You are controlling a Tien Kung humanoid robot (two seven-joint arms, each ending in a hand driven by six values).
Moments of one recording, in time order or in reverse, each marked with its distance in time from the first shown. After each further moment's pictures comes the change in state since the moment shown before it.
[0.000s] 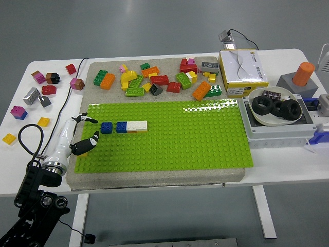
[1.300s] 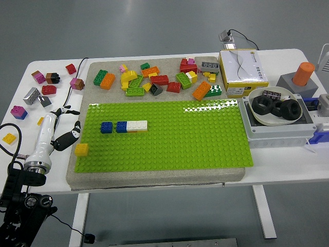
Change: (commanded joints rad) left arm 0.039 0.026 -0.090 -0.025 -0.049 0.042 -0.100; right arm 0.008 -0.016 -0.019 0.000 0.012 0.002 0.002
